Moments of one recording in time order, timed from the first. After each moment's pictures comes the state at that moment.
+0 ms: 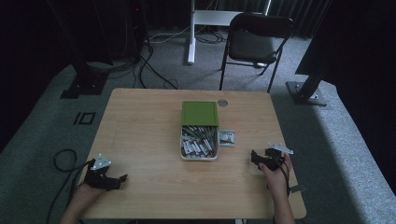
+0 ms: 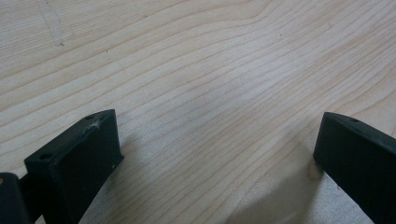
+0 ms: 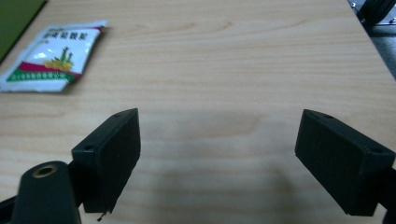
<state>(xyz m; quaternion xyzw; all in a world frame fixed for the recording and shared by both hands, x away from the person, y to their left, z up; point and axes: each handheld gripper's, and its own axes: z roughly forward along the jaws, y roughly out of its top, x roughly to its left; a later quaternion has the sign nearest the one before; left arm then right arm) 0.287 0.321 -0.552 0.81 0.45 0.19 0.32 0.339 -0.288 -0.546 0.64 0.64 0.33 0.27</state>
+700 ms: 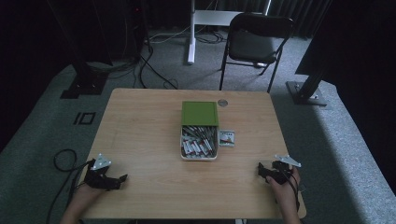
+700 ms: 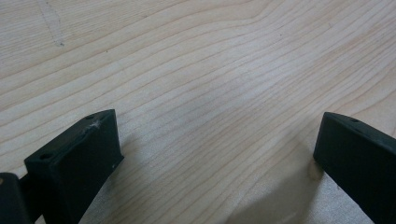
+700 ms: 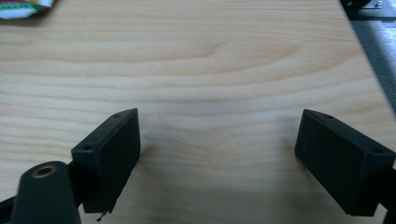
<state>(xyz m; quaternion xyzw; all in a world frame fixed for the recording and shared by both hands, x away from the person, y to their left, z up) 0.287 0.321 -0.552 0.81 0.45 0.19 0.32 0.300 -0.309 -0.557 0.64 0.65 0.30 0.27</state>
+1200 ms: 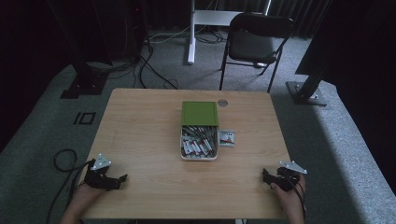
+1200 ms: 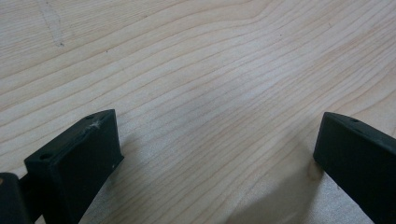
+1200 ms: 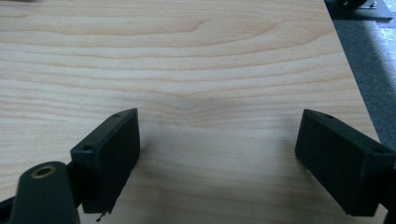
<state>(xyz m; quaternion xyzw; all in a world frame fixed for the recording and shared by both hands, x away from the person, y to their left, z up) 0.287 0.321 -0.552 0.81 0.45 0.19 0.32 0.279 -0.320 -0.558 0.64 0.66 0.29 0.27</state>
